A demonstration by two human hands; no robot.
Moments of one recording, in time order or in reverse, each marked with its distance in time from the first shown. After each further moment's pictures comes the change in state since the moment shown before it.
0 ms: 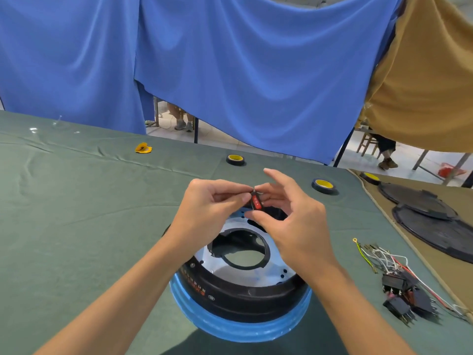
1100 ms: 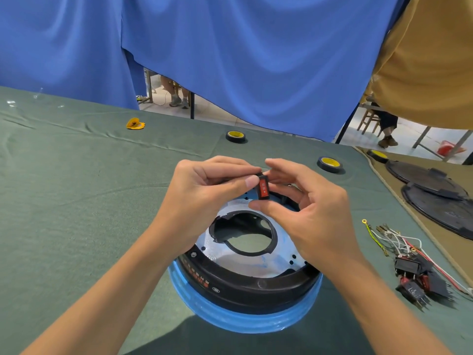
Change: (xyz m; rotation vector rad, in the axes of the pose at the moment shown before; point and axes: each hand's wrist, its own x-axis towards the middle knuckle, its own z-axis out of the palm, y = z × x) left_hand -0.005 -0.005 -0.008 -0.216 -0.041 0.053; right_hand -0.005 0.000 -0.003 0.079 -0.045 -0.049
